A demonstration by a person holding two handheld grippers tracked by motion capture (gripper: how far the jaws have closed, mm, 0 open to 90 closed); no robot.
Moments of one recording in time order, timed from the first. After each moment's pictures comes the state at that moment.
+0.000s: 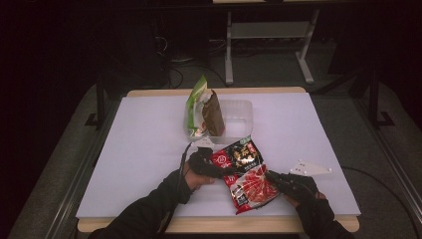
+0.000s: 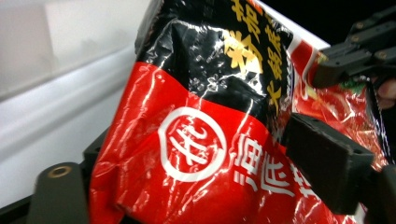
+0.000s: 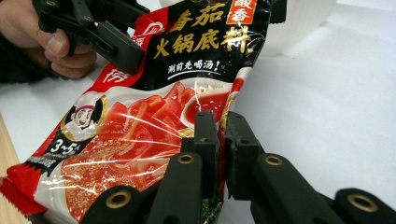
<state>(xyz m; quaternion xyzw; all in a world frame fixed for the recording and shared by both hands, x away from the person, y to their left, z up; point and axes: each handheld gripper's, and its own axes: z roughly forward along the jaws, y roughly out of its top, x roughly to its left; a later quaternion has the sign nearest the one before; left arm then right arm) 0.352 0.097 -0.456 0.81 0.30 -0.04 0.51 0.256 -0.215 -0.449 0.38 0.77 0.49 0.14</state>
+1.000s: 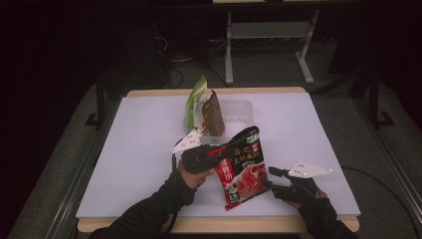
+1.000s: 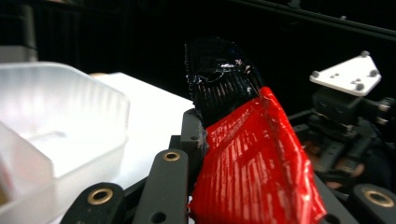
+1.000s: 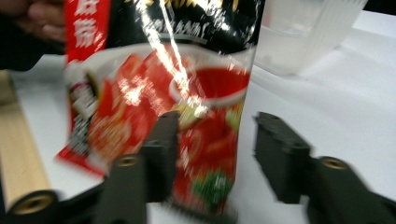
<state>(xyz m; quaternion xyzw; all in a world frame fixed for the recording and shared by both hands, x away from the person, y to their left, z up) 0.319 0.109 -0.400 0.71 0.23 0.05 0.66 0.249 -0.210 -0.436 0.34 0.78 0.50 0.15</state>
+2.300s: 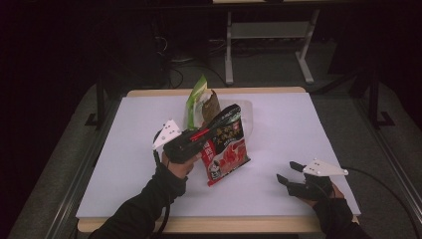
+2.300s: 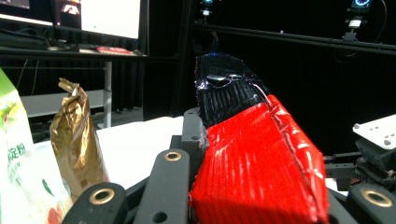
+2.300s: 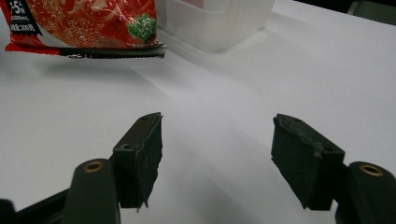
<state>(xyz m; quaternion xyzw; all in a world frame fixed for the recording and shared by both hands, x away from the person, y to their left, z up) 0.320 0.138 -0.361 0.66 0.27 0.16 0.68 0.253 -0.247 -0.440 0.38 0.78 0.45 0.21</state>
